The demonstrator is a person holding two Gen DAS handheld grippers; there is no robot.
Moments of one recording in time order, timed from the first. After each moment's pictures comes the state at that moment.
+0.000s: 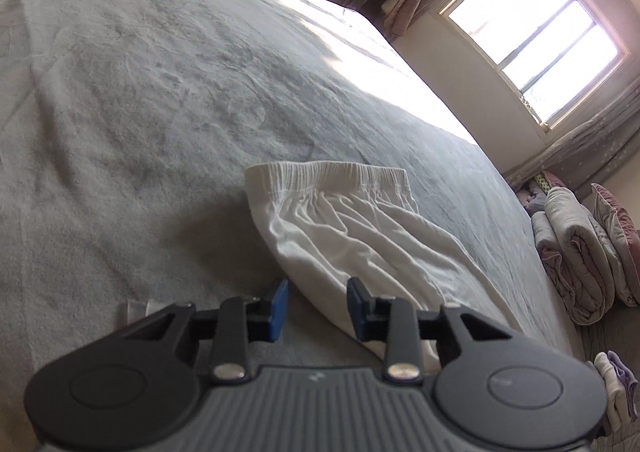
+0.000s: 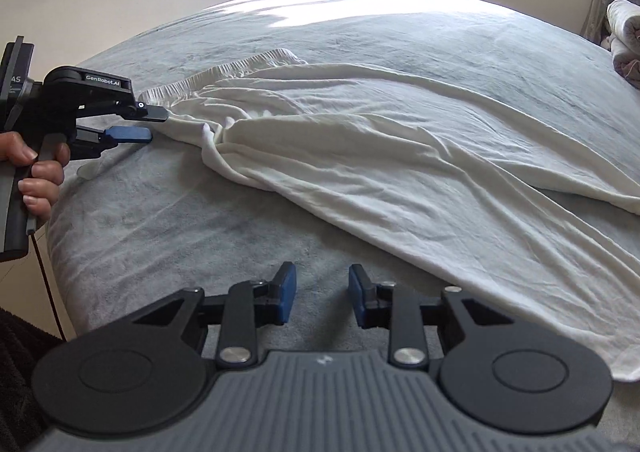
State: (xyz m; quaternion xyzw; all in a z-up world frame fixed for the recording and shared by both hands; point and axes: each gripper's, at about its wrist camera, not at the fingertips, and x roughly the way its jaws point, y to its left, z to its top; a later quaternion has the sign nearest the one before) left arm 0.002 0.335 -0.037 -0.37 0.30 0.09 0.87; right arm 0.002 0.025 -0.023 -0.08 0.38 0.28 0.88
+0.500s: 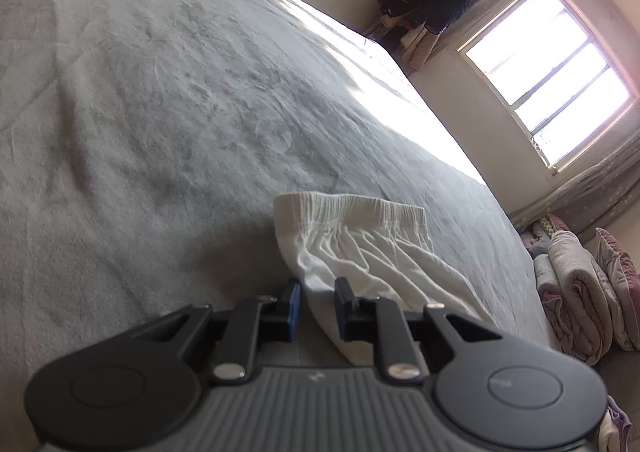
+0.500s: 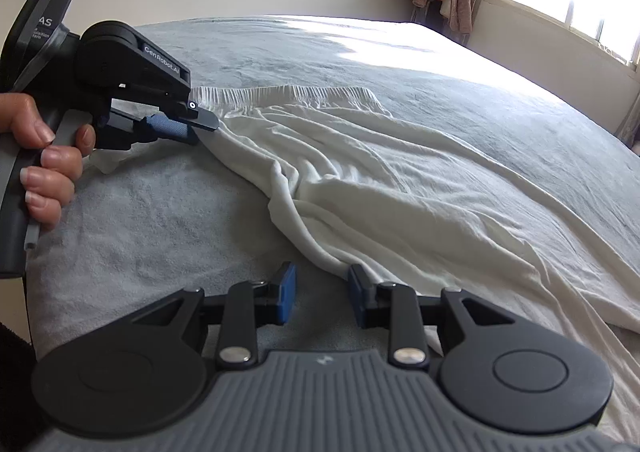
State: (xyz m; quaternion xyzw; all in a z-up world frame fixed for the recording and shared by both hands) left arm -0.001 0.346 -0.043 -0.39 0.26 0.12 0.87; right arm 0.014 0.107 -0.037 -0.18 0.29 0.31 0.89
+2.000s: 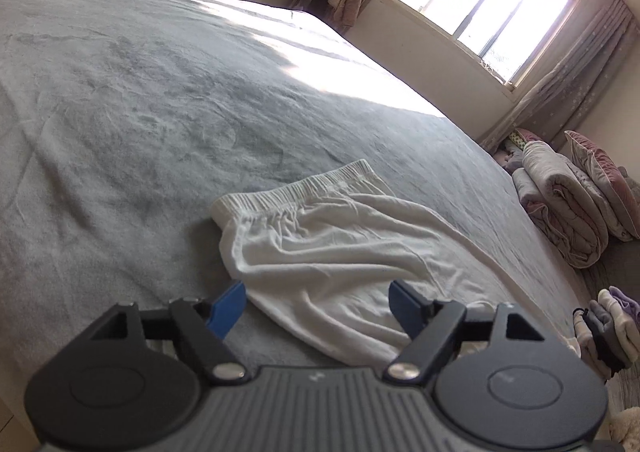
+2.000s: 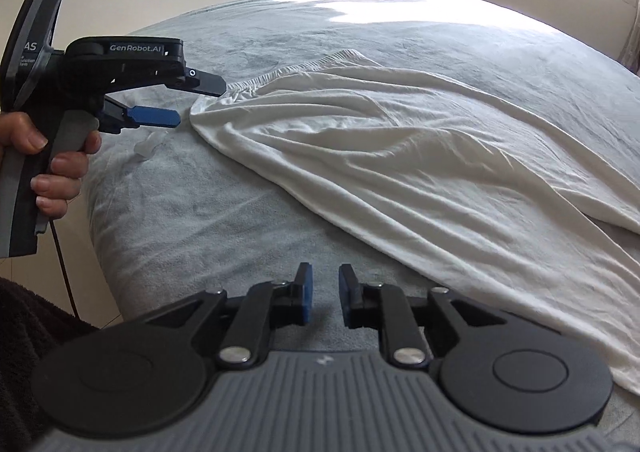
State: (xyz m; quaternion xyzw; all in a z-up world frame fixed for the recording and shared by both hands) left arm -0.028 0.316 -0.009 -0.26 0.32 0.03 0.91; right arm -0.025 0.054 -0.015 -0.10 0.38 0.30 0.87
